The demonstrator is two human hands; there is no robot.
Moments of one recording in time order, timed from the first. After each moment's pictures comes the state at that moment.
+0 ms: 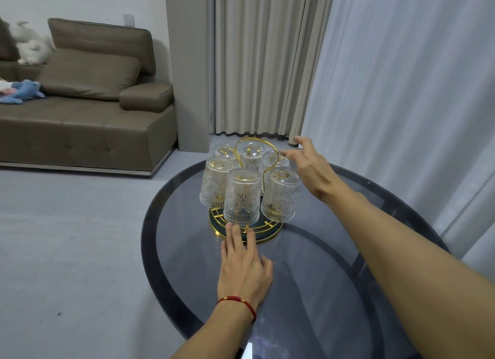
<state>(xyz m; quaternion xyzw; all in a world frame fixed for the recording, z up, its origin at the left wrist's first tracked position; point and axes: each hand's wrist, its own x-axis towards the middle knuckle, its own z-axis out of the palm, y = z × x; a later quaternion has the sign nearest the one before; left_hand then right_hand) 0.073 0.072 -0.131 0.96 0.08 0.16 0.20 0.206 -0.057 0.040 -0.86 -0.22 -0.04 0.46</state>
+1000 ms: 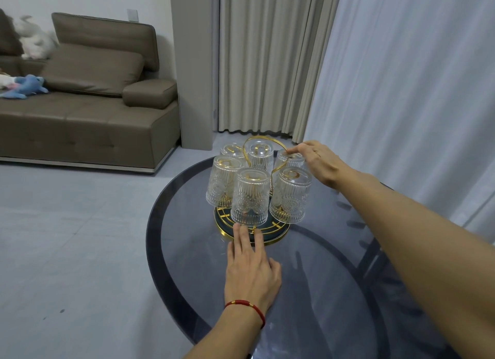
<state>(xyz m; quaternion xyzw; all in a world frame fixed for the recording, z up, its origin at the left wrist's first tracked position) 0.073 0.071 -0.131 0.96 0.09 0.17 0.20 0.244 -0.056 0.049 -0.92 -0.24 -0.05 0.30</state>
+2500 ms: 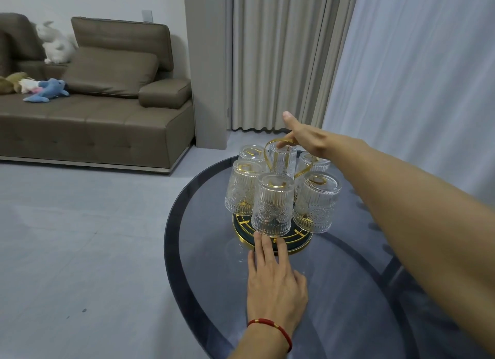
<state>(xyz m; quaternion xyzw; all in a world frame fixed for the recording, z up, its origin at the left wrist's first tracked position) 0.073 0.071 -0.128 0.97 0.08 0.16 0.18 0.288 0.026 0.085 -0.92 -0.23 0.11 0.30</state>
